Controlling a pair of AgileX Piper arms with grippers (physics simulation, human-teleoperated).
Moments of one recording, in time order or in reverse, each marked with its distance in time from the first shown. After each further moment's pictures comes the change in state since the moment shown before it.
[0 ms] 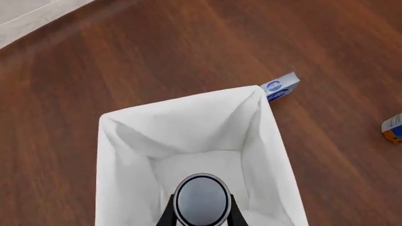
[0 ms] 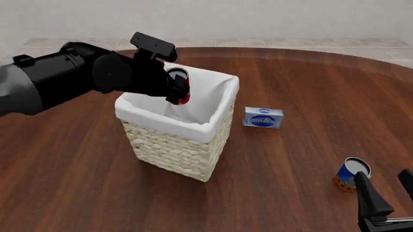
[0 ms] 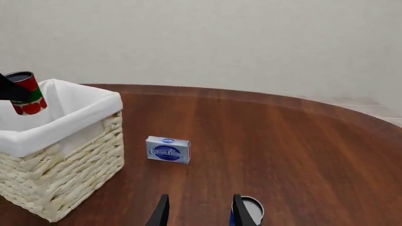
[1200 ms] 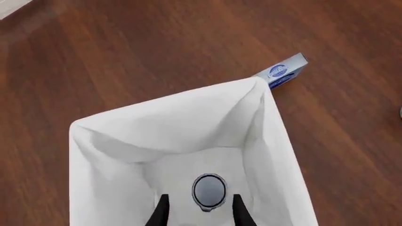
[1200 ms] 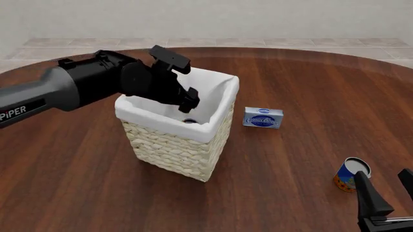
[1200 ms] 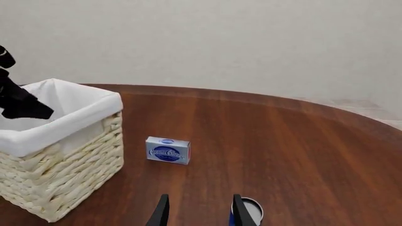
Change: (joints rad) left arm -0.012 0.134 -0.061 0.022 0.038; right arm 0.001 0.007 0.000 -0.010 -0.009
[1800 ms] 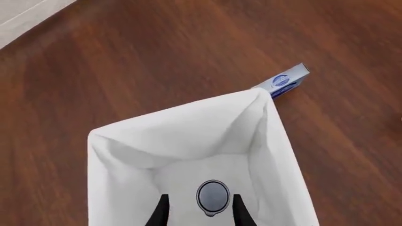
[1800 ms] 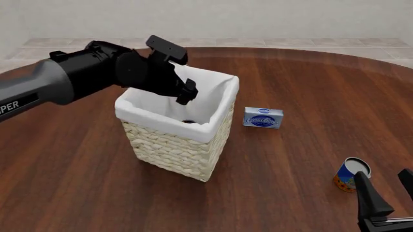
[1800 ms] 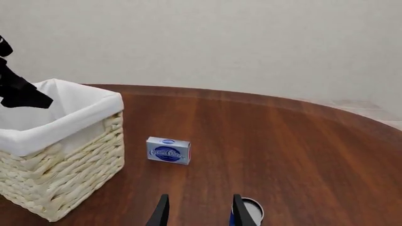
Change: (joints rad) left arm 0.015 -0.009 -0.046 0.017 0.028; right arm 0.004 -0.008 0.000 0.006 -0.001
